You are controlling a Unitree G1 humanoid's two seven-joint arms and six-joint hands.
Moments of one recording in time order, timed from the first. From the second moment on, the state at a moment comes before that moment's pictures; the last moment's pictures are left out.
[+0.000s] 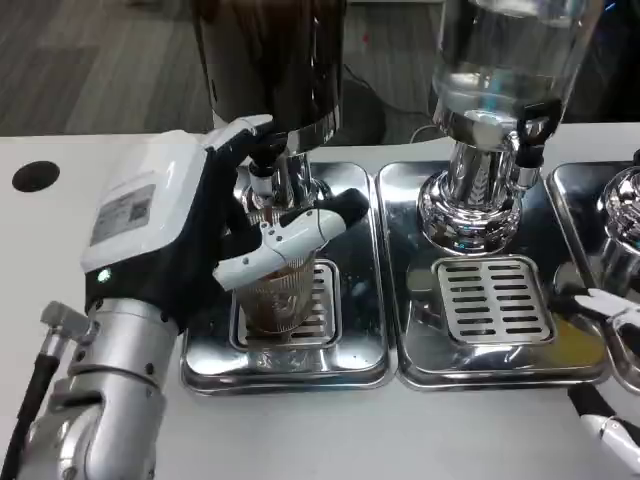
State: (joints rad) left arm 0.03 0.24 -0.21 -0.61 0.88 0.35 -0.25; right arm 0.40 -0.46 -0.28 0.13 -0.38 -0.96 0.05
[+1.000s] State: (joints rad) left arm 0.03 0.24 -0.22 -0.61 0.88 0.35 -0.25; right arm 0.40 -0.48 -0.27 0.13 -0.39 -0.93 0.03
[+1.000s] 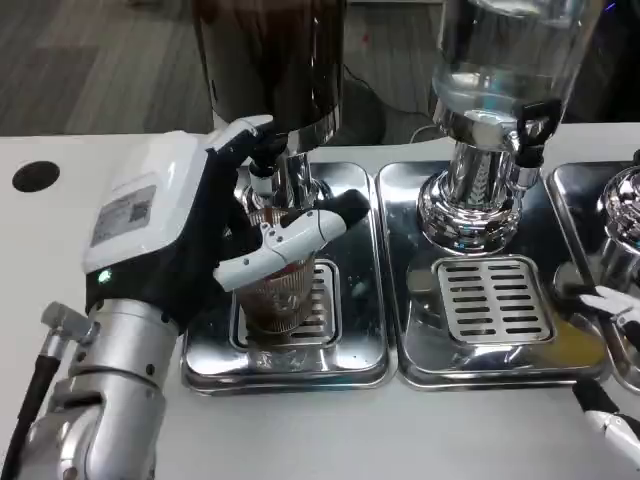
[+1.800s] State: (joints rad) left arm 0.12 0.23 -0.14 -0.61 0.77 0.18 -0.06; right arm 0.40 -0.49 -0.22 0.13 -0.28 -0.89 0.06
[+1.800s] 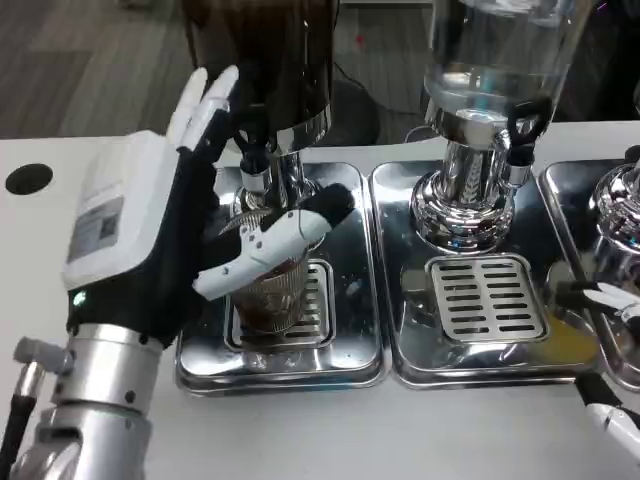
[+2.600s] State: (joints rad) left arm 0.57 0.38 0.05 -0.76 0.86 0.03 -0.12; right arm 0.34 -0.51 -0.12 0.07 0.04 -0.61 0.35
